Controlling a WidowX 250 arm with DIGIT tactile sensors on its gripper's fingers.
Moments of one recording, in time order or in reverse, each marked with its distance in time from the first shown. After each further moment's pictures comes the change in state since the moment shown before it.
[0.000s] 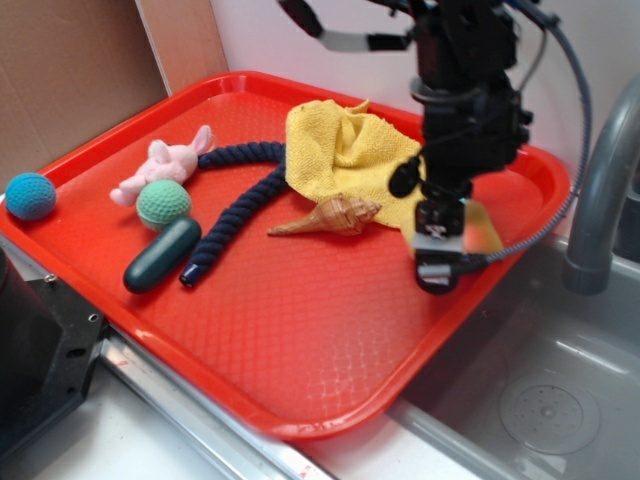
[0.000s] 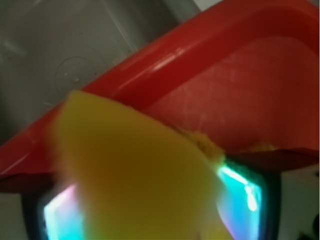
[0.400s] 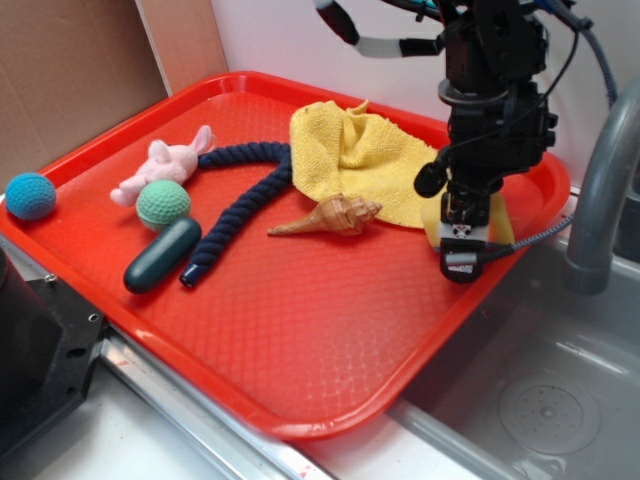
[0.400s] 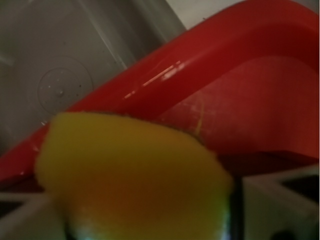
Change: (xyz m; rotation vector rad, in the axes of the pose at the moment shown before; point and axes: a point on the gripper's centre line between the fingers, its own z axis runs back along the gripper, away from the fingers) arm 0.011 0.003 -0.001 0.013 -0.001 -0.003
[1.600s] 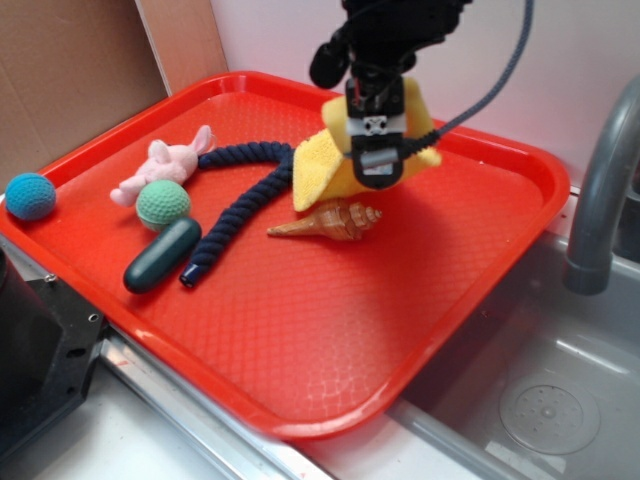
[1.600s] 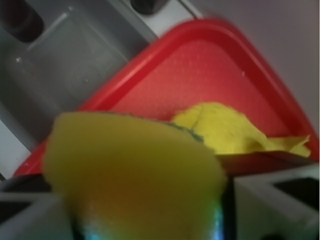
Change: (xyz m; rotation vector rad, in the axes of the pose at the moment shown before) arm -0.052 -0.029 0.095 0.125 0.017 0.239
